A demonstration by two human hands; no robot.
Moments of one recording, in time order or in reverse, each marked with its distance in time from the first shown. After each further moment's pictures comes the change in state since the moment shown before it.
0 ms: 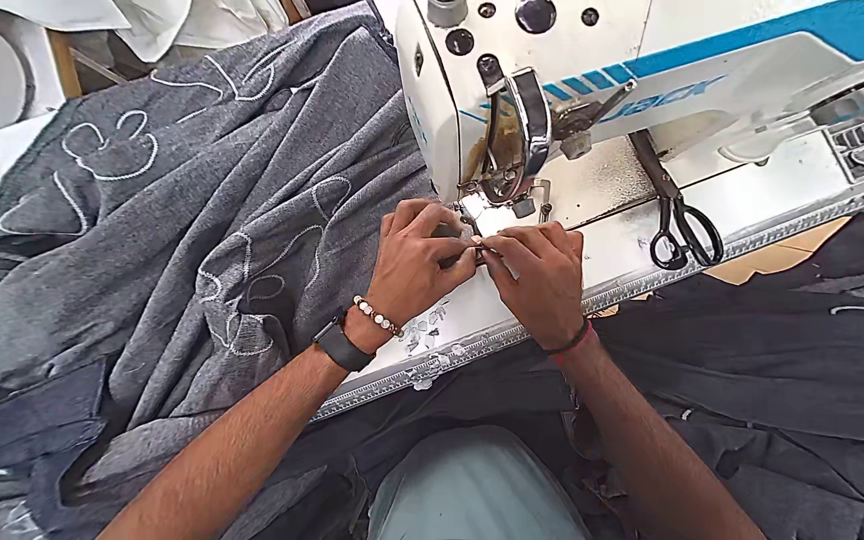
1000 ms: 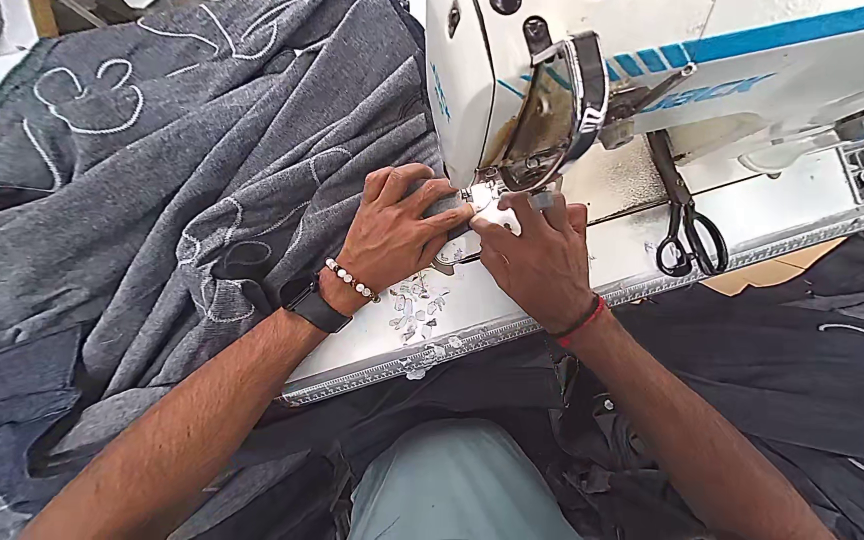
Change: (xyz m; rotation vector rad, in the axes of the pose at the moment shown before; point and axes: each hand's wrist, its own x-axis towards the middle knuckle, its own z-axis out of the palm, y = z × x) left_hand 0.002 -0.041 -0.012 0.279 -0.016 0.213; right_hand 0.026 0.003 -0.004 -0.191 -0.147 -0.221
